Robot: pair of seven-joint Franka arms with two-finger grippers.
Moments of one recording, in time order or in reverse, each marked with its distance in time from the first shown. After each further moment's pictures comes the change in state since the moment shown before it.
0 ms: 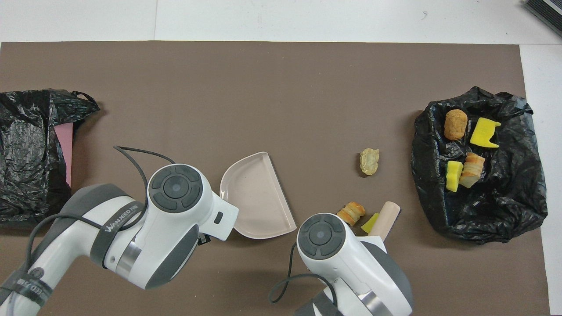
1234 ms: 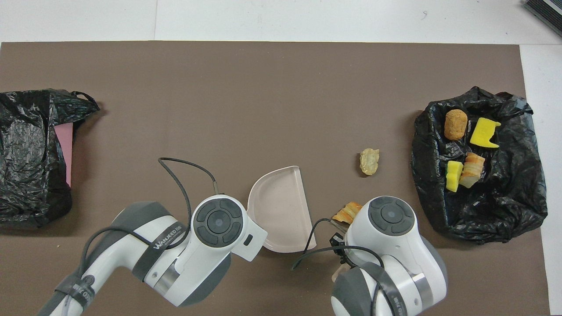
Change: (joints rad) left arm -0.110 0.037 -0.003 -0.048 0.016 0.163 0.015; right arm -0.162 -0.029 0.001 -0.173 0.167 0.322 -0.124
